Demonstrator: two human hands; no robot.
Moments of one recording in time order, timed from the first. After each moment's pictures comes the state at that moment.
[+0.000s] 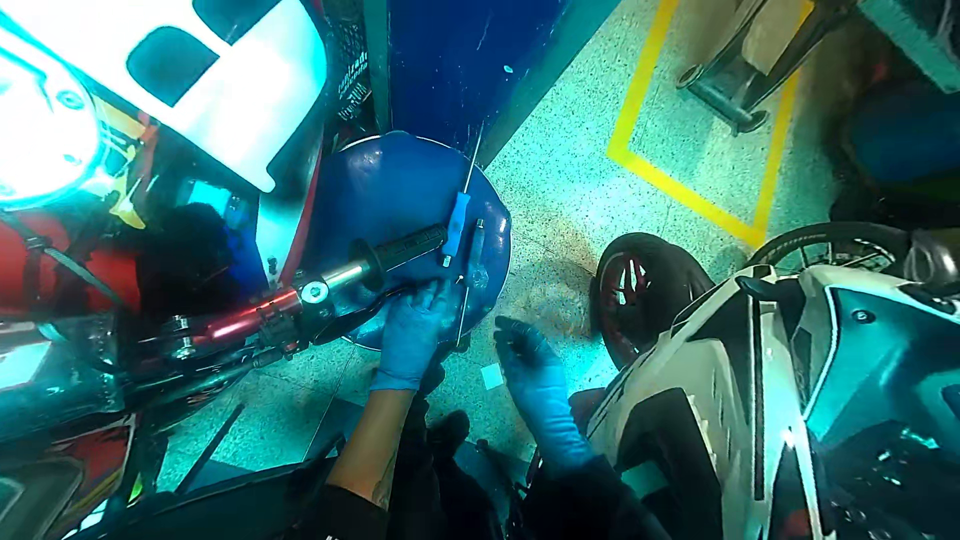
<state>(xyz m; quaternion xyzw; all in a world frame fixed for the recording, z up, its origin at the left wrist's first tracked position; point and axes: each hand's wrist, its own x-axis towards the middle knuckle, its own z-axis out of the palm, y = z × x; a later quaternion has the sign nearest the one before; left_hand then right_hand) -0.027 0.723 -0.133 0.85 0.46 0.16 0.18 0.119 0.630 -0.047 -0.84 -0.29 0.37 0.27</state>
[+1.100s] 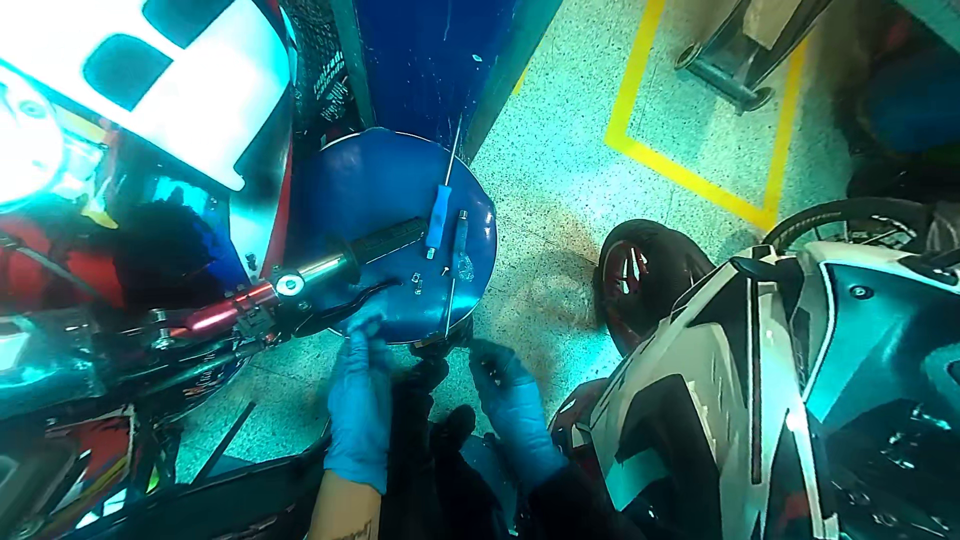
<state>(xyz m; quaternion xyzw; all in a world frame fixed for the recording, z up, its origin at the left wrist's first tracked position) -0.067 0.680 -0.072 0.15 0.64 0.41 0.63 0.098 0.594 -0.058 -0.82 -0.35 0.37 0.24</state>
